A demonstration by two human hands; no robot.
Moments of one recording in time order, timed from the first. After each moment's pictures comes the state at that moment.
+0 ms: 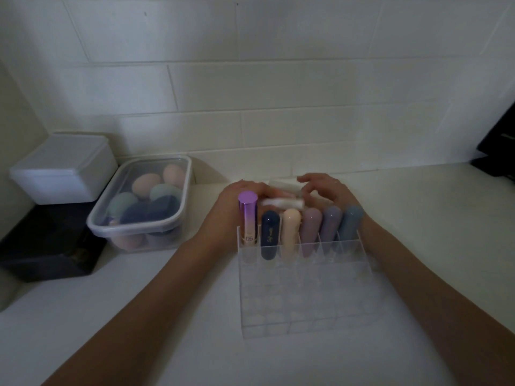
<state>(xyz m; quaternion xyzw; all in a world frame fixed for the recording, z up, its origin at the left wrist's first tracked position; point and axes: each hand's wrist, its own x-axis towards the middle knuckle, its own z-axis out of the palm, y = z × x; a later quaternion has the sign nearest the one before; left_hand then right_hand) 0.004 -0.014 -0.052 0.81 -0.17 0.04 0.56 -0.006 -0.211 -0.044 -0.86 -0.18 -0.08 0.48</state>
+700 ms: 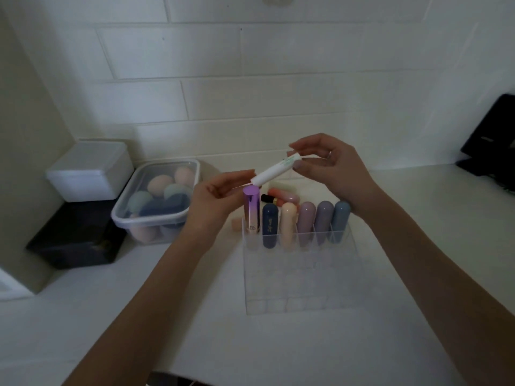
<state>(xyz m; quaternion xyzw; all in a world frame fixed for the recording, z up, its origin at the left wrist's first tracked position) -0.044 0.014 -0.026 0.68 -0.12 0.08 0.72 -0.035 -0.193 0.019 -0.75 -0.17 -0.11 0.63</state>
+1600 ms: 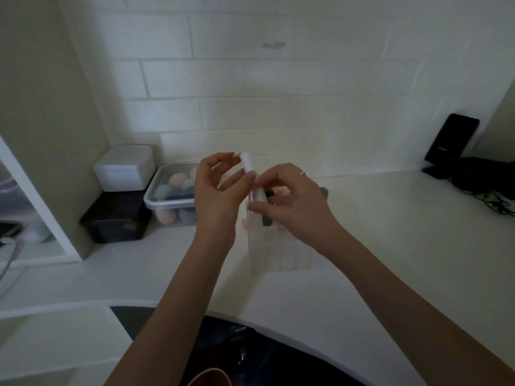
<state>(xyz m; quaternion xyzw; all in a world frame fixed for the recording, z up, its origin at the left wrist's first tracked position) -0.137 -0.001 0.014 0.56 -0.09 0.22 0.79 -0.156 -0.129 0.024 -0.79 -0.22 -0.18 0.54</state>
